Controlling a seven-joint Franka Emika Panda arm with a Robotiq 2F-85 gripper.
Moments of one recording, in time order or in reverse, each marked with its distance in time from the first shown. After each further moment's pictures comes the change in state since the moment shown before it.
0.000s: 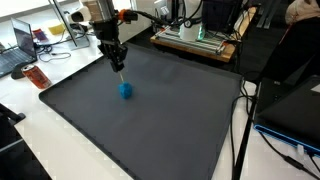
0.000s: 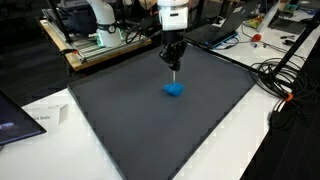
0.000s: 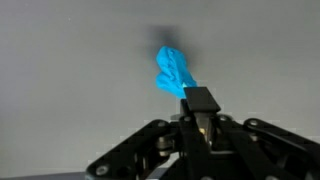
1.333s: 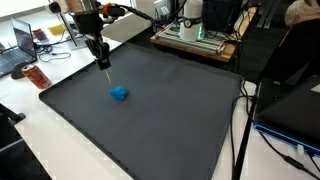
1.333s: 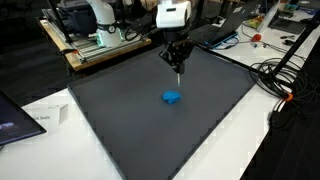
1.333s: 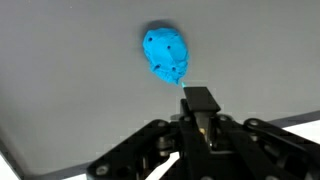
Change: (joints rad) arm -0.012 0.062 -0.033 0.152 0.052 -0.057 0.144
